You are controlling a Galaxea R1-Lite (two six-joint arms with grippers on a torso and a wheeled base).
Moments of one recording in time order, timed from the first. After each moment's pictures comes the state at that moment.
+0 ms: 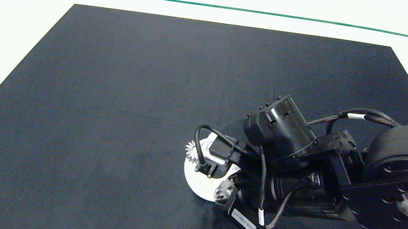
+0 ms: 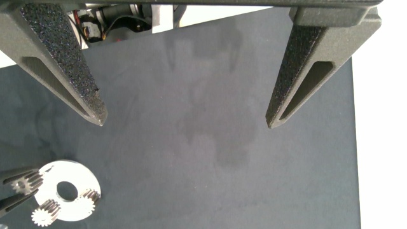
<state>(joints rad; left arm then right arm) -0.22 0.42 -0.91 0.68 0.04 0.07 0.88 1.82 -1.36 0.42 -0.14 -0.39</state>
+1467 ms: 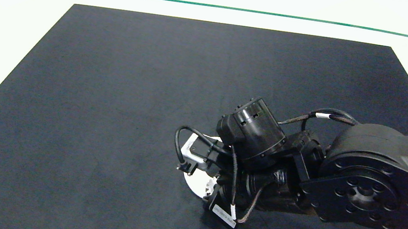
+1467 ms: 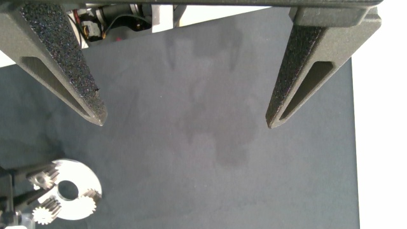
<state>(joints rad) -0.22 0.41 -0.91 0.68 0.04 0.07 0.91 1.90 -1.45 0.42 -0.17 -0.38</state>
